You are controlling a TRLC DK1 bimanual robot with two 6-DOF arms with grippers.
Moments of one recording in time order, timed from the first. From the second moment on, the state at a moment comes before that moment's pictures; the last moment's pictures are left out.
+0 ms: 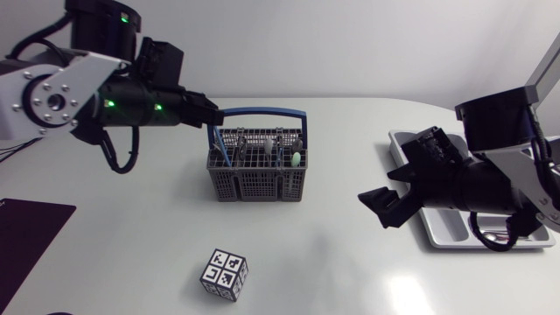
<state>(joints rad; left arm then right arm) -0.38 1.40 1.09 -0.23 0.11 0.02 0.31 1.09 0.69 -0.39 -0.15 -0.27</state>
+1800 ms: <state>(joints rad) -0.47 1.48 1.26 -0.44 0.78 -0.20 0.60 1.31 0.96 -0.46 -0.49 -0.23</state>
